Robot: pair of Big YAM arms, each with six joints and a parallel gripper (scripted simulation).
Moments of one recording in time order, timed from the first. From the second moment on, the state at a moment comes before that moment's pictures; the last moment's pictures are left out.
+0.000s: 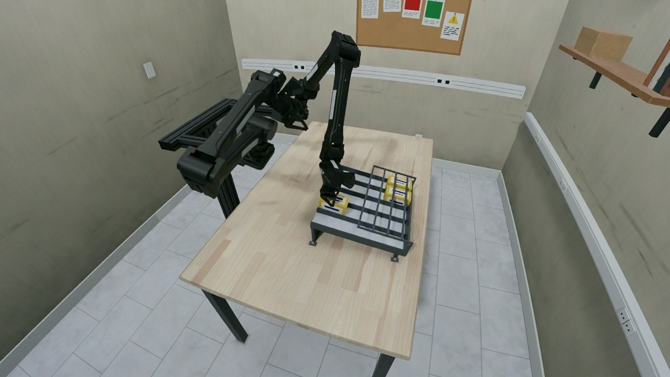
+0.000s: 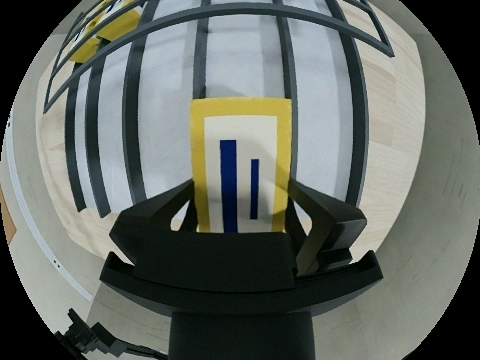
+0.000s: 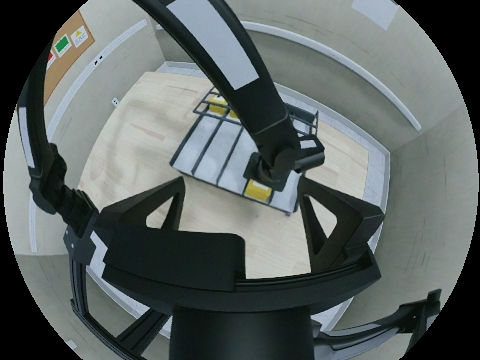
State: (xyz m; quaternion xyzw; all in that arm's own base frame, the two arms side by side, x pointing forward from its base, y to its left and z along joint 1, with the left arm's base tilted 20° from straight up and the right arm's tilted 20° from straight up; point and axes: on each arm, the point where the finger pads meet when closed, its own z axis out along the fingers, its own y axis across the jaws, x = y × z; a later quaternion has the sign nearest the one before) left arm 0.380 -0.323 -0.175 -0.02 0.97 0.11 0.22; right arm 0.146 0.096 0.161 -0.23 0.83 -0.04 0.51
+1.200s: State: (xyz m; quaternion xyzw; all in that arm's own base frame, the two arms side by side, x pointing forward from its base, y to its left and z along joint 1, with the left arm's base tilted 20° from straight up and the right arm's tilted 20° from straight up) left arm 0.350 -0.336 -0.109 0.01 0.97 0.09 0.23; right arm 0.146 0.096 0.161 -0.23 0.83 -0.04 0.51
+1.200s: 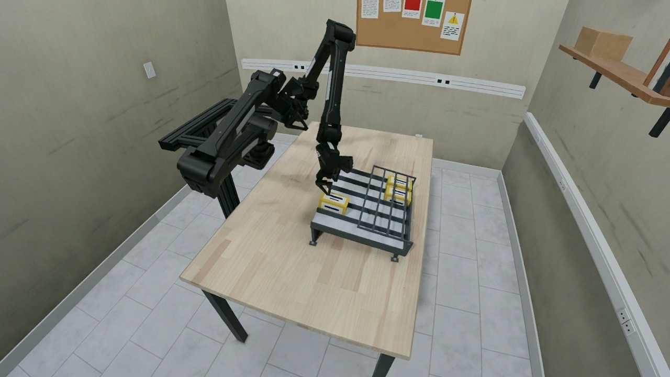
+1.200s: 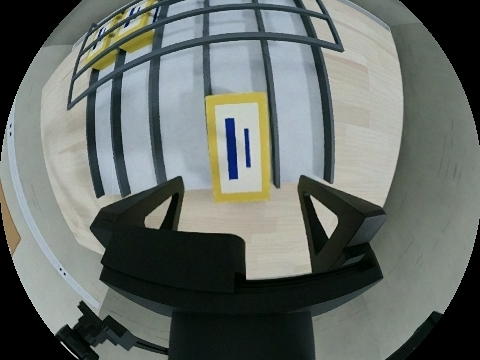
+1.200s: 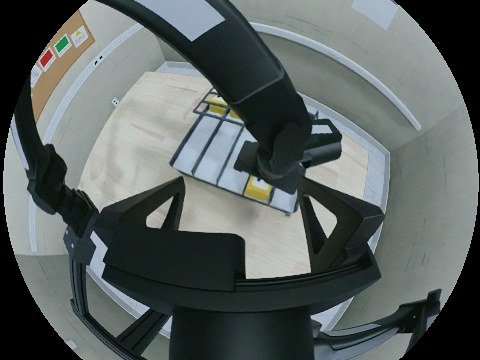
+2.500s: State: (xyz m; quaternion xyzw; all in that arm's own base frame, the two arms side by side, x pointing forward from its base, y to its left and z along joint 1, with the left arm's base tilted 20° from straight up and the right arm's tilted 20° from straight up) left arm 0.371 -0.326 -0.133 0.42 0.84 0.02 0.36; right arm 0.146 0.096 0.161 -0.23 0.83 -0.04 0.51
